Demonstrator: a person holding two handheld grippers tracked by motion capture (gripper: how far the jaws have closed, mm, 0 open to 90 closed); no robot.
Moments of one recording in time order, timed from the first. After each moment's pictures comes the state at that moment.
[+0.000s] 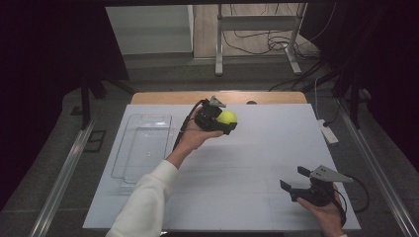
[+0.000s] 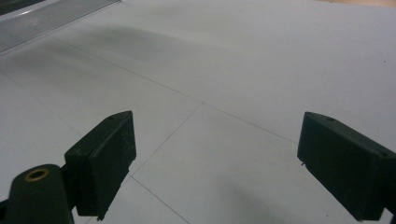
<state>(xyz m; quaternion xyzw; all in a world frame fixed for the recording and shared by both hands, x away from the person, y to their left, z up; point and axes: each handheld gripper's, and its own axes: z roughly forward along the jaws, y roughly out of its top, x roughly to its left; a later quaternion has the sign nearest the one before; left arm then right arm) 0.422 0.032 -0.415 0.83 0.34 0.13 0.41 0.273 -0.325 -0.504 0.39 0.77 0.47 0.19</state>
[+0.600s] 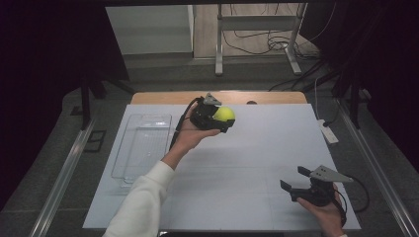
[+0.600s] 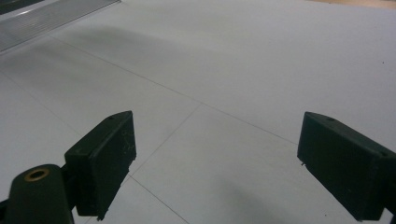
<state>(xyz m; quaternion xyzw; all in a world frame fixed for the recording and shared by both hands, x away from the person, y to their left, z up) 0.412 0.043 -0.399 0.82 0.34 0.15 0.43 0.273 -0.325 -0.504 0.39 0.77 0.47 0.20</state>
